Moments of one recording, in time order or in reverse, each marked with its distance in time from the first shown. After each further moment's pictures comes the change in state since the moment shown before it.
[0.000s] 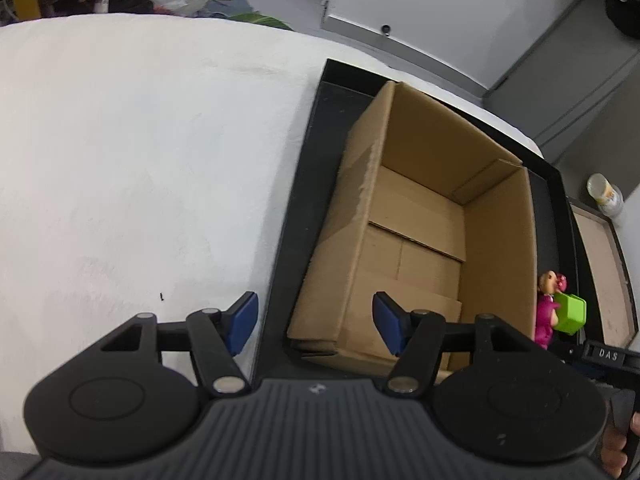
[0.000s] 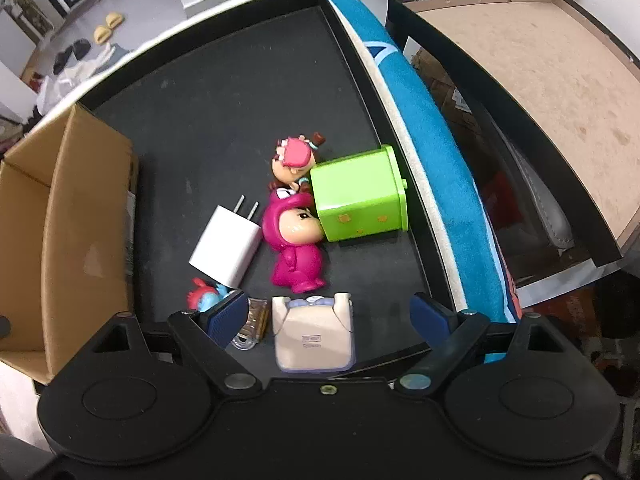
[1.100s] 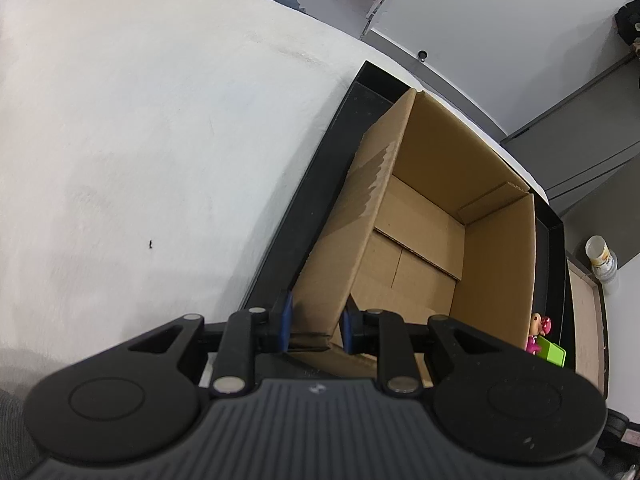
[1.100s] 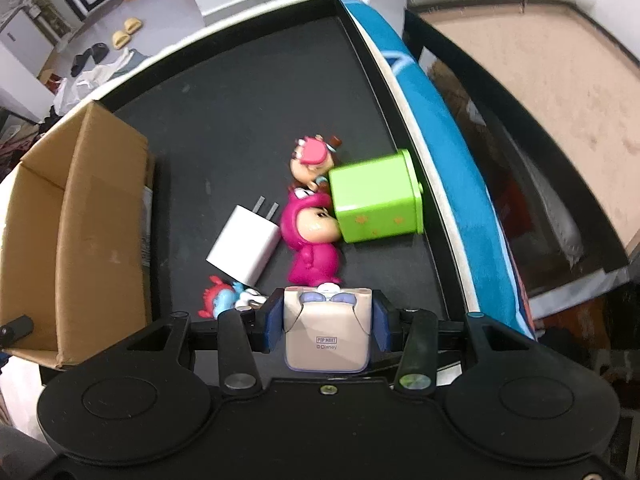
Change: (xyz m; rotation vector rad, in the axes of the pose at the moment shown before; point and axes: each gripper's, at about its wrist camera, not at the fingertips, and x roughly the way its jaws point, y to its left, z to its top) left arm -0.001 0.009 -0.018 -0.216 -0.027 -0.029; right arm -0.016 0.004 -0.009 -0.031 -0.058 0.073
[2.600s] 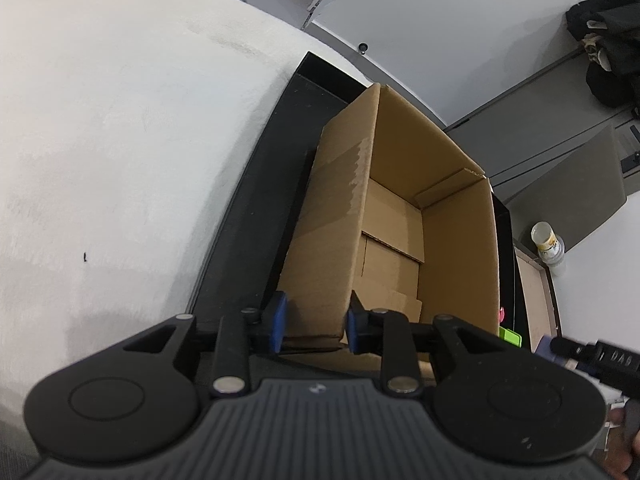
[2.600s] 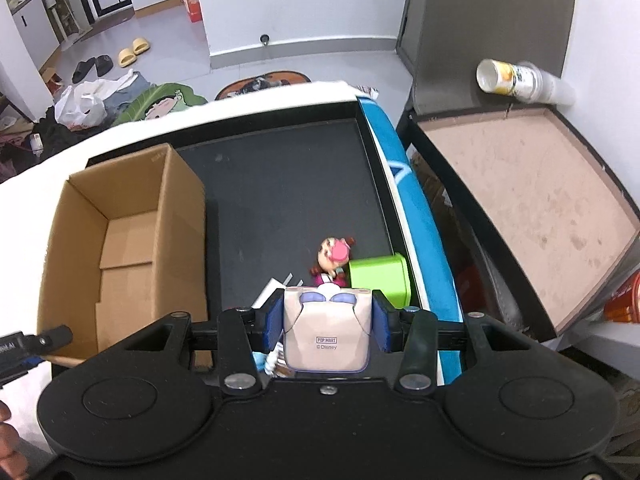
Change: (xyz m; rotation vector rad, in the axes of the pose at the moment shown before) left arm 0.011 0.010 0.000 0.055 0.020 -0.206; right arm -0.062 0.057 0.030 -0.115 -0.155 -0.141
